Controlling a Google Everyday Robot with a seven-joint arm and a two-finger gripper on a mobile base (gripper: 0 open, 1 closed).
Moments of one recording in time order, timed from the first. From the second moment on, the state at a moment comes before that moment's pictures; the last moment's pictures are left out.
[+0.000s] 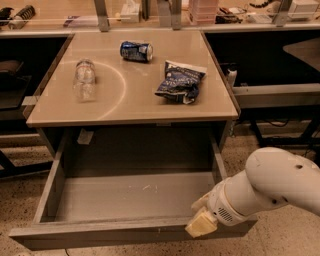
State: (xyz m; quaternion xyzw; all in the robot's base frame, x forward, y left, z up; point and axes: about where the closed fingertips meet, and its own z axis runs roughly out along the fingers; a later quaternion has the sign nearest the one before) arm 0.361 -0.104 0.660 -0.44 0.87 0.19 0.14
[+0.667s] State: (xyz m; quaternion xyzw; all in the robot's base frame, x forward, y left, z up) arm 0.360 -0.106 0.660 -0.44 0.87 0.19 0.14
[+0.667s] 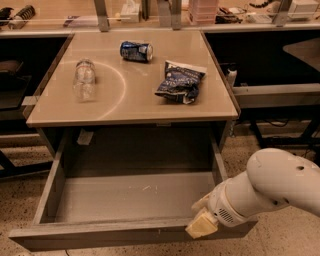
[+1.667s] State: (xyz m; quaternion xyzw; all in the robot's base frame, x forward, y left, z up) arm 0.360 -0.106 0.660 -0.44 0.87 0.19 0.14
